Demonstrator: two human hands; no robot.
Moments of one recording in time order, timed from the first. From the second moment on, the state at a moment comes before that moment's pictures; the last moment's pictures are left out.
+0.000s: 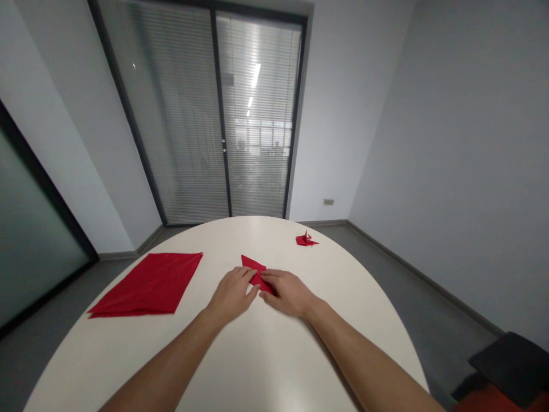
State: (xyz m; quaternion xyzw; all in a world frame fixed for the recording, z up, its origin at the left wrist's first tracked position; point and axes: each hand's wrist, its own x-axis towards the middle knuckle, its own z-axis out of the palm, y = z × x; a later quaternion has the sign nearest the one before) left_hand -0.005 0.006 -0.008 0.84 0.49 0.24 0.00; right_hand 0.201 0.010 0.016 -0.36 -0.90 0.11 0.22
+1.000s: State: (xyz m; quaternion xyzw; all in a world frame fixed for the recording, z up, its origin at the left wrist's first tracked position) left_hand -0.002 0.001 0.003 0.83 0.51 0.24 0.02; right_hand 0.200 0.010 0.017 -0.43 -0.86 0.17 0.23
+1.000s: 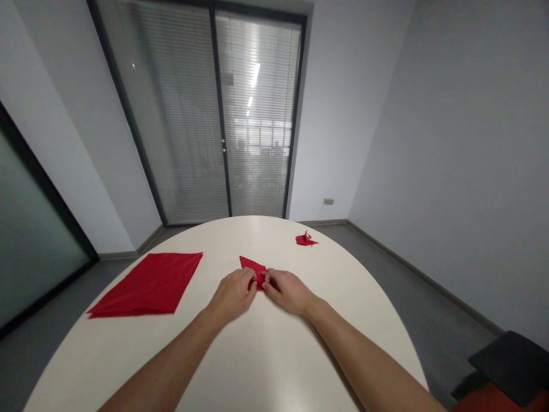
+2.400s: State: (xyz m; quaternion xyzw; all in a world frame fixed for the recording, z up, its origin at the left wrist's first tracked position) left_hand -0.002 0.002 0.001 0.79 0.53 0.31 0.02; right_hand 0.196 0.015 0.010 -0.49 -0.80 0.16 0.31
